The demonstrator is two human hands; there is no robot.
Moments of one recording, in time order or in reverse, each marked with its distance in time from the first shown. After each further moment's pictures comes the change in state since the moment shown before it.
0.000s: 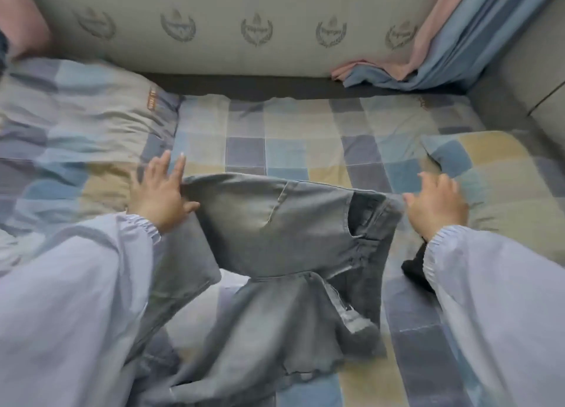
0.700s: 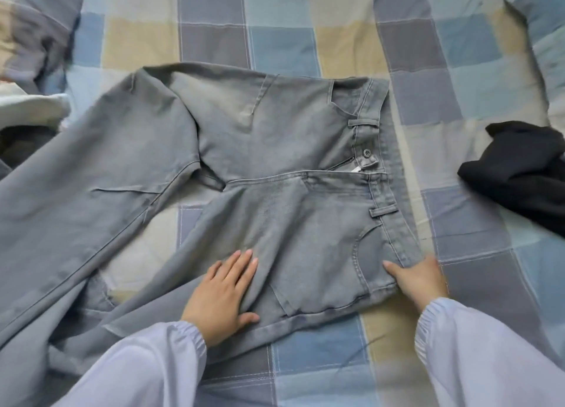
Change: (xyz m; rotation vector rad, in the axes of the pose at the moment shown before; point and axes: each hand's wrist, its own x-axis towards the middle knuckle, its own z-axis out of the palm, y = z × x) left_hand -0.192 0.057 0.364 0.002 -0.487 0.619; right_hand -0.177 0.106 0.330 0.260 -0.480 0.671
